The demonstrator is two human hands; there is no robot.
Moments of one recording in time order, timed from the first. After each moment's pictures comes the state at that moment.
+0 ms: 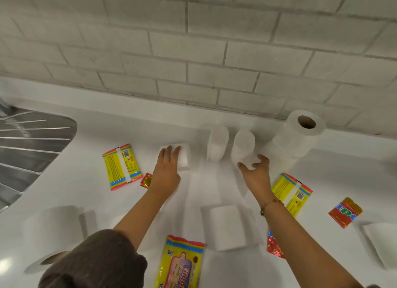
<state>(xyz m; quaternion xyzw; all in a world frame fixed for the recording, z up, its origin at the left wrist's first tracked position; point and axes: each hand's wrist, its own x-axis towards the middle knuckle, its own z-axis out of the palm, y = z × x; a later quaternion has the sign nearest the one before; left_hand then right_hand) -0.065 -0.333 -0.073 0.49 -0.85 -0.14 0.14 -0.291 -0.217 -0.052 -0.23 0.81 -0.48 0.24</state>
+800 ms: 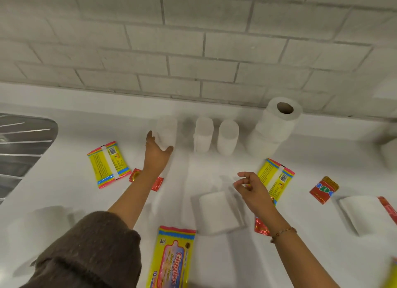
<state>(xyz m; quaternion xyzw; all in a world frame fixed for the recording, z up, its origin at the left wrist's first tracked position) -0.092 -0.359 -0.059 0.55 -0.64 -0.43 0.33 -0.267 -0.128 -0.046 -0.29 0.78 -0.45 0.32</state>
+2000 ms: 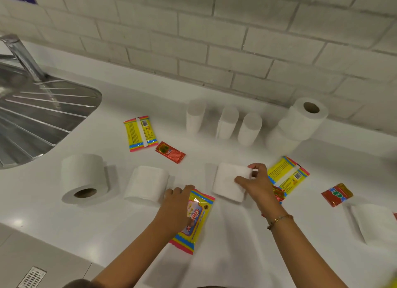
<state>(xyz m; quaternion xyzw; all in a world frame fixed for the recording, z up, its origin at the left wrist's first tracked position) -0.005 -0.151 -0.058 0.49 -0.84 -0.21 -0.06 -0.230 -0.119 -0.039 -0.30 0.75 -0.47 0.35</state>
